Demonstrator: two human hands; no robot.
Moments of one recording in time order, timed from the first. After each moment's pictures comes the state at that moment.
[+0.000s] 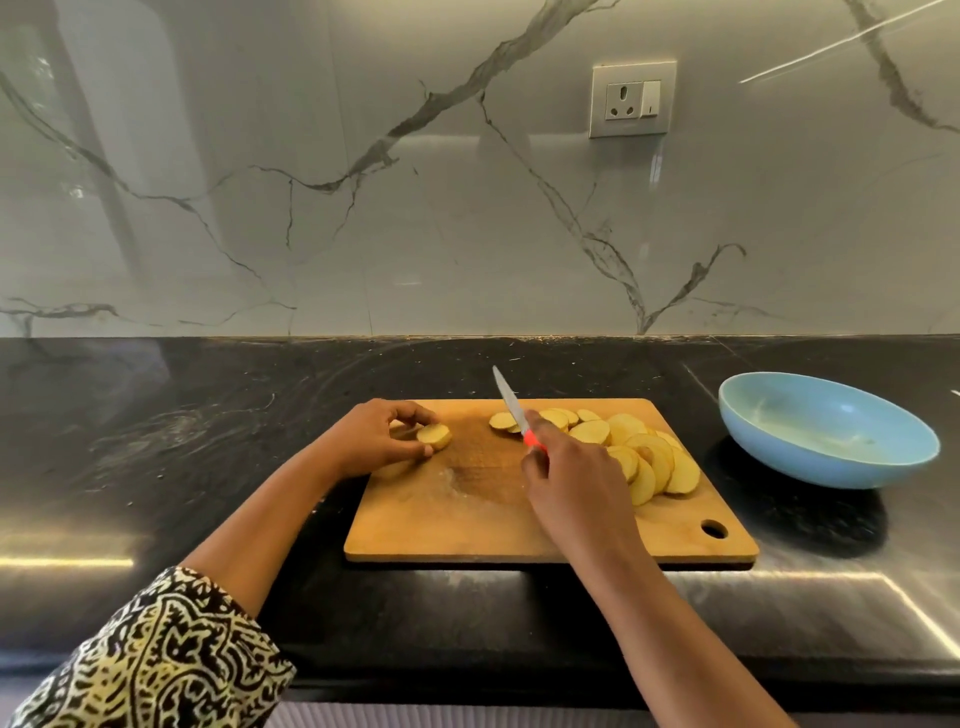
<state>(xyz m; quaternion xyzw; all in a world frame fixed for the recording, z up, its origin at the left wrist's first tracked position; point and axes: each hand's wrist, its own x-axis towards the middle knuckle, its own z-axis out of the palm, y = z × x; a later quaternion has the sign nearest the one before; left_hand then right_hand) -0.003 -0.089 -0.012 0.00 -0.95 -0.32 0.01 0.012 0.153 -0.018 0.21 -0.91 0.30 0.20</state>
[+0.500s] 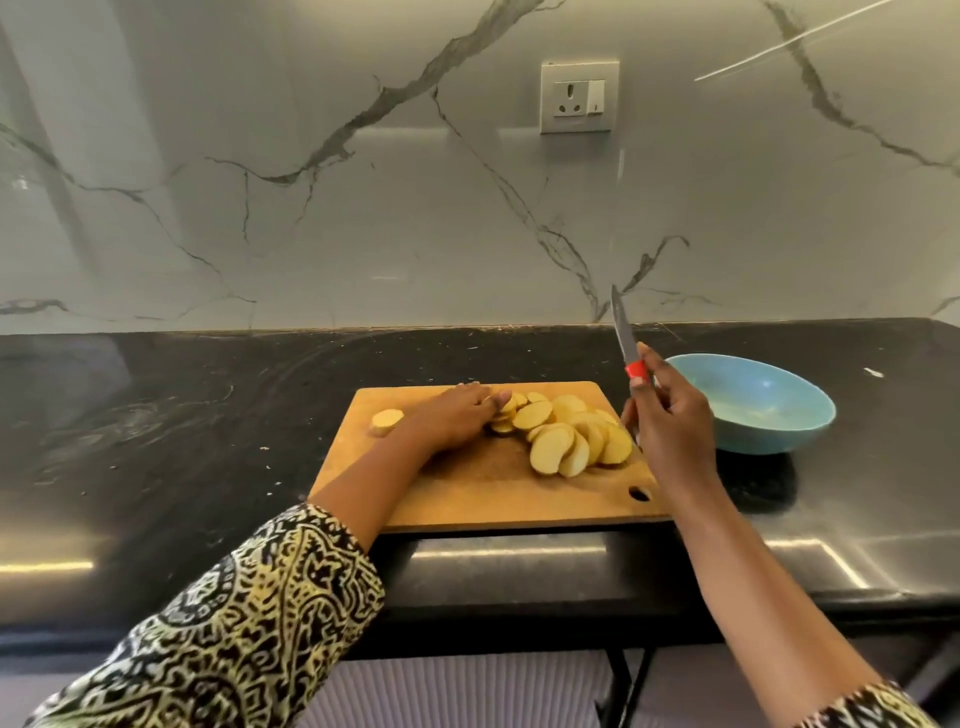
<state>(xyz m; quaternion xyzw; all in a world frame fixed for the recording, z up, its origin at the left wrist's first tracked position) -0.044 0.043 -0.008 0.02 -0.97 -0.24 -0.03 -0.036 0.265 -0.014 0.09 -0.76 0.61 0.23</state>
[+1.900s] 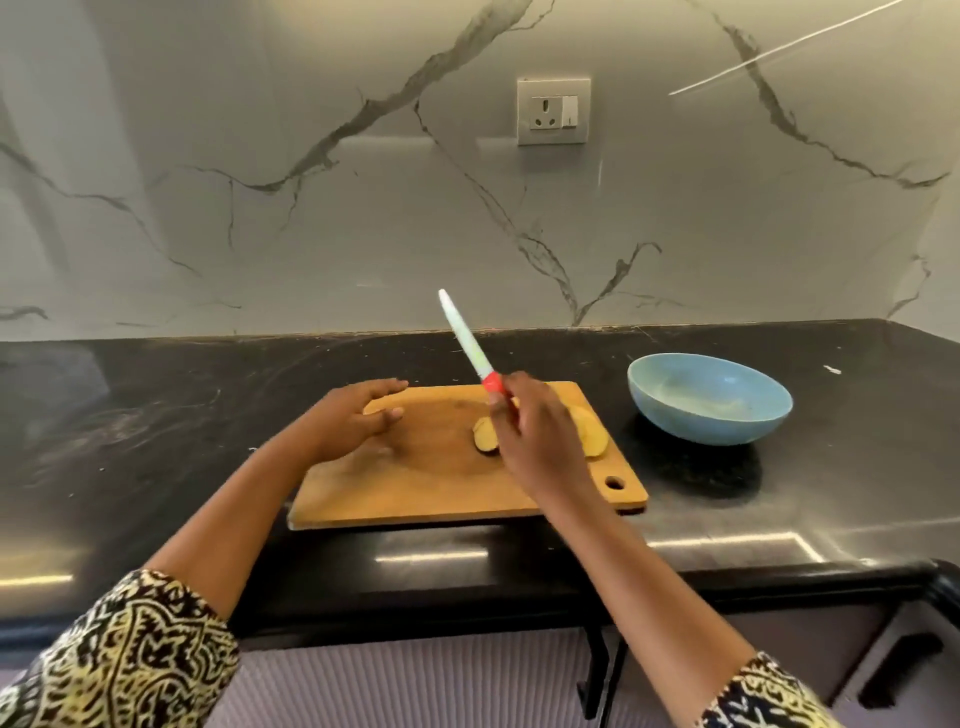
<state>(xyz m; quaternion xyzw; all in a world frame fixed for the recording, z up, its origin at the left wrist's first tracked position) 0.005 -0.040 -0.005 -0.01 -0.96 -0.28 0.05 0.006 0.197 -0.013 0.28 -0.83 0.39 0.30</state>
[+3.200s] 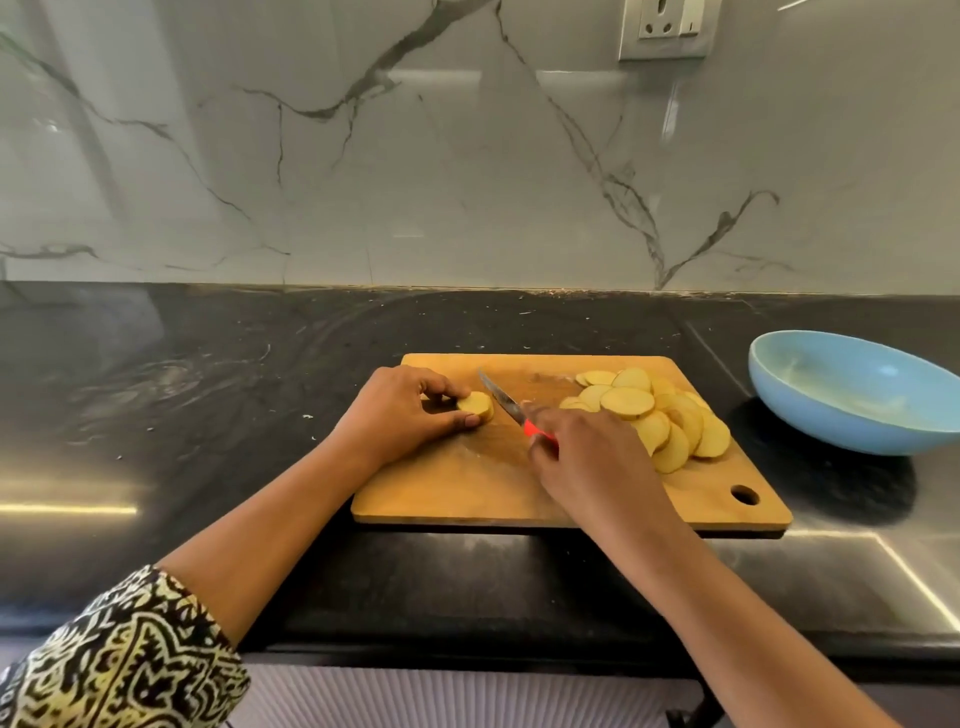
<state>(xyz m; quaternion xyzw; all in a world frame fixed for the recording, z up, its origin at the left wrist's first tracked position) 0.011 -0.056 -0.025 -0.01 -0.94 -0.31 0.15 0.020 0.154 -0.017 0.28 -0.92 0.22 0.17</state>
